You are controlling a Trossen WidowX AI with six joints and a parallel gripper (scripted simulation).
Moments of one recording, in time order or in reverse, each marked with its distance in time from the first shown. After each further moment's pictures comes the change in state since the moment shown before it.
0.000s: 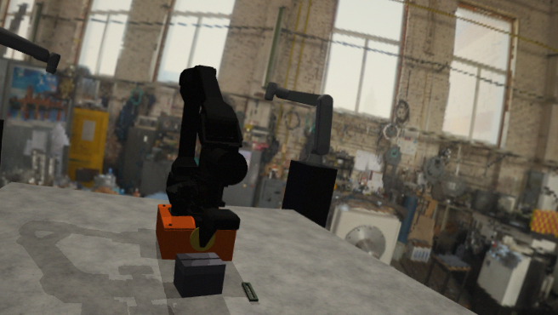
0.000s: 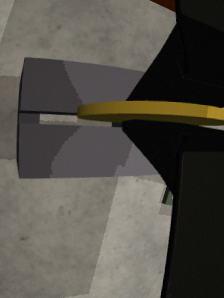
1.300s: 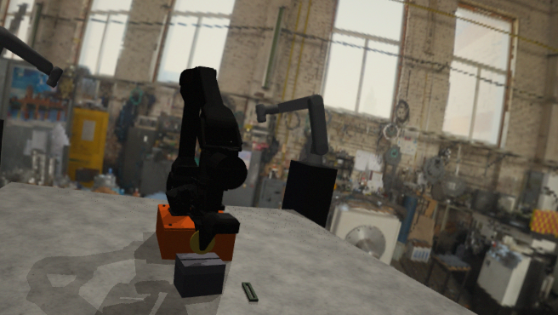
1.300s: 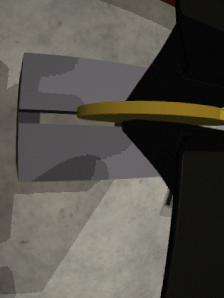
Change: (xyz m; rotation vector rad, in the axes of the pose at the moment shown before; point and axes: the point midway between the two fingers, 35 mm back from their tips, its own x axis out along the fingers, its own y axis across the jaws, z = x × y) arm 0.008 0.000 -0.001 0.003 0.000 0.001
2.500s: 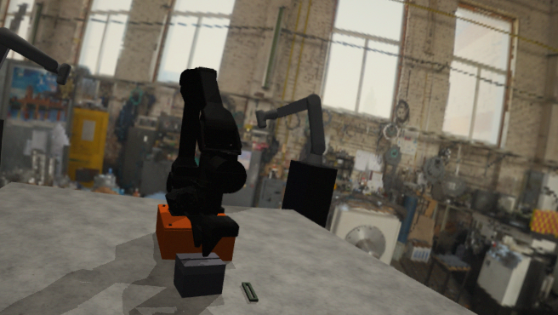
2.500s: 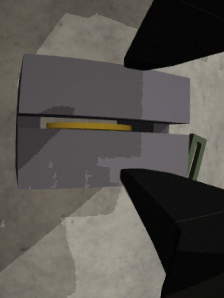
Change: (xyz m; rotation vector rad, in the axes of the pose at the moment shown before) arm 0.005 -0.002 0.000 -0.002 0.001 -0.009
